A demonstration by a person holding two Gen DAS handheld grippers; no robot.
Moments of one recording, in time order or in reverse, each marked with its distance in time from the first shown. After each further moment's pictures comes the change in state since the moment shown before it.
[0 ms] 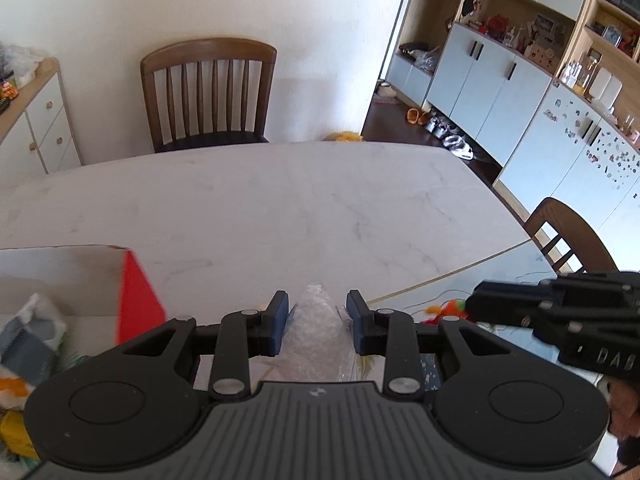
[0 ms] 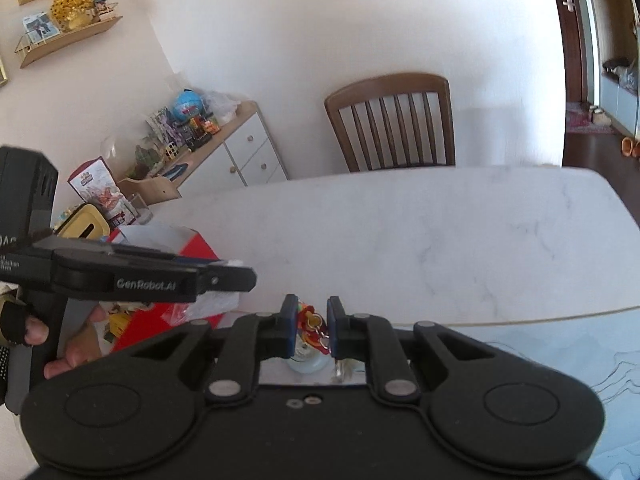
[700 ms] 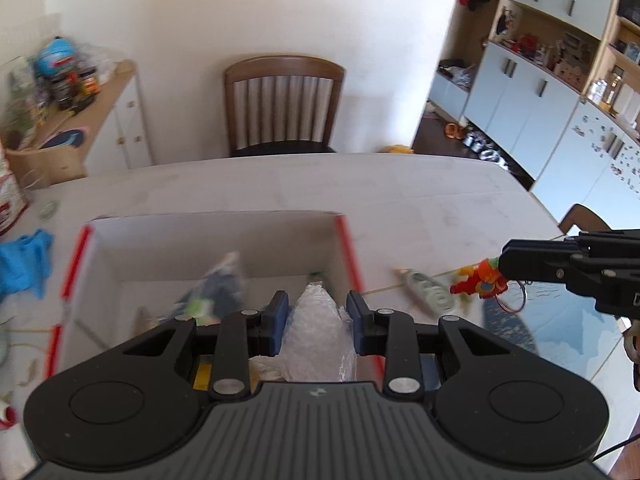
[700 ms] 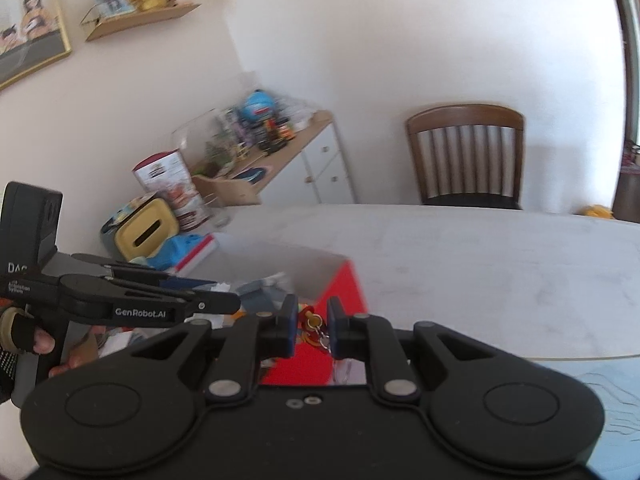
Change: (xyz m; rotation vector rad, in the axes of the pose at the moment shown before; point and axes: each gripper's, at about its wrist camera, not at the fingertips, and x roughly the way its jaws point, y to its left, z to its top) left arm -0.121 0.125 -0.041 -0.032 -0.032 0.109; right arm 0.015 0.151 0.016 -0.114 -0.016 0.103
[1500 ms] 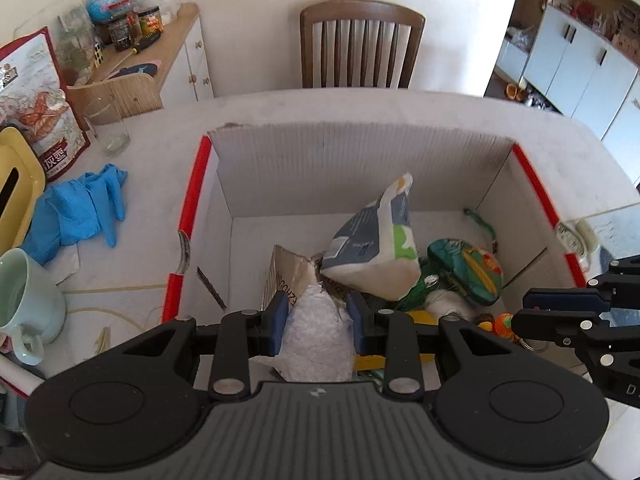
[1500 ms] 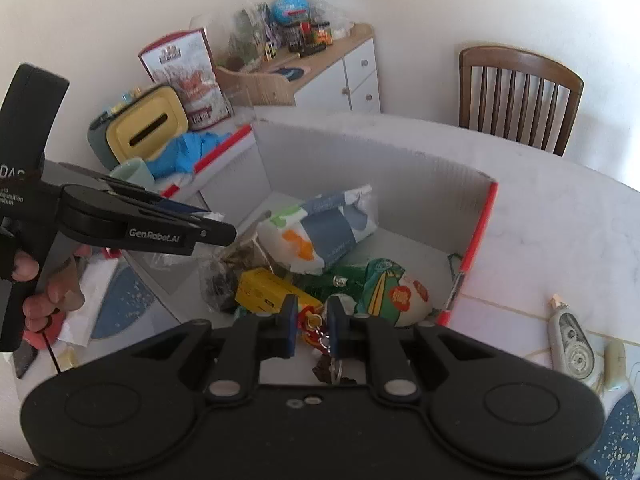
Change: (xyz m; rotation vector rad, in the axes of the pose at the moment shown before) left arm 0.049 0.114 -0.036 -0.020 0.147 0.143; right arm 0.134 0.097 -0.039 -0.113 0.247 -0.056
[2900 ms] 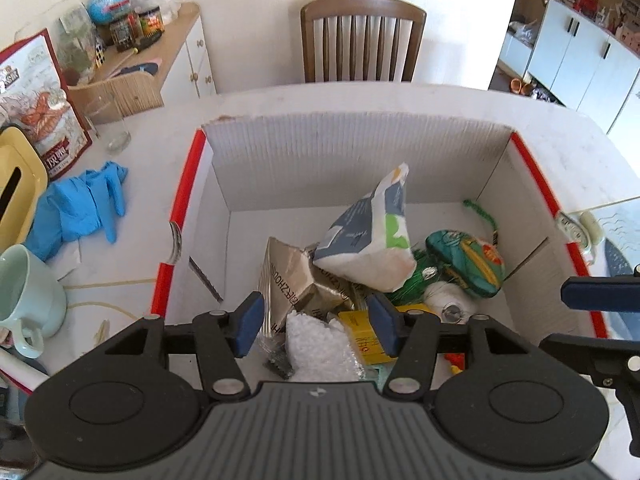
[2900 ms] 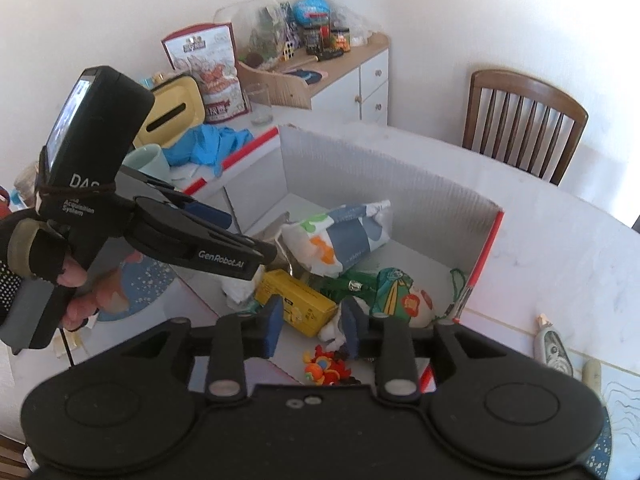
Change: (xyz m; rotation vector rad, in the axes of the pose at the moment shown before) left arm -0.005 -0.010 -0.003 0.003 -0.003 0.021; right arm -0.025 0.032 0.007 -0.089 -0.014 -0.039
